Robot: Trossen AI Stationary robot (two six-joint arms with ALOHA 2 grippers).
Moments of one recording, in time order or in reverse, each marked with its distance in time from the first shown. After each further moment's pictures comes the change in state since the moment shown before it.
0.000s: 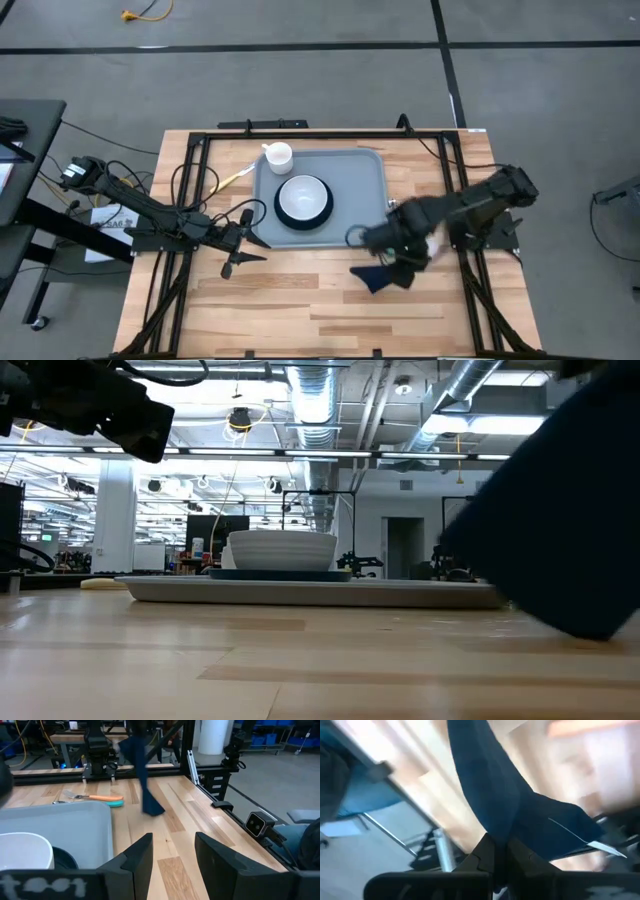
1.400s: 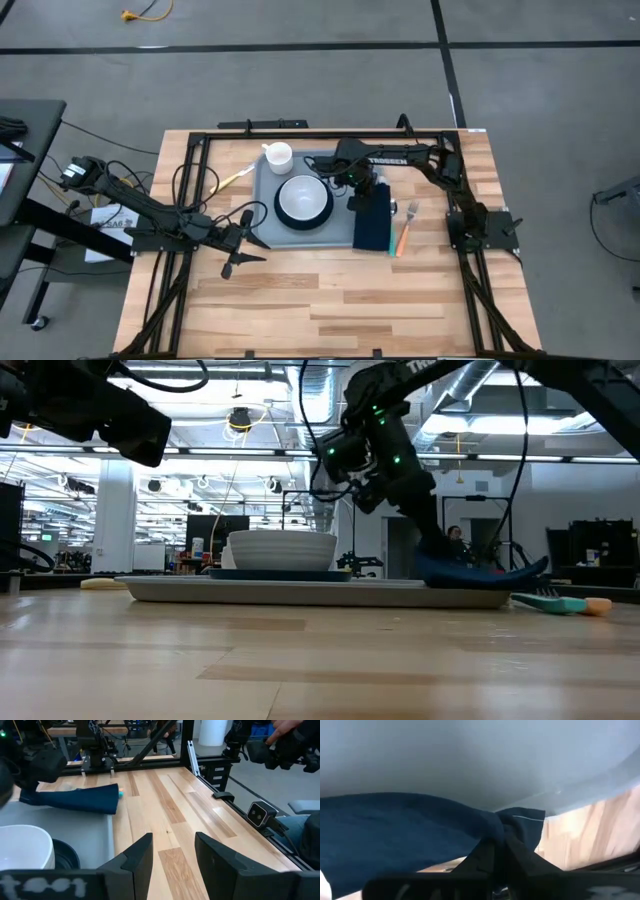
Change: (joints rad) left arm 0.000 0.000 0.000 -0.039 0.002 0.010; right arm -0.588 0.502 0.244 0.010 0.508 -0.757
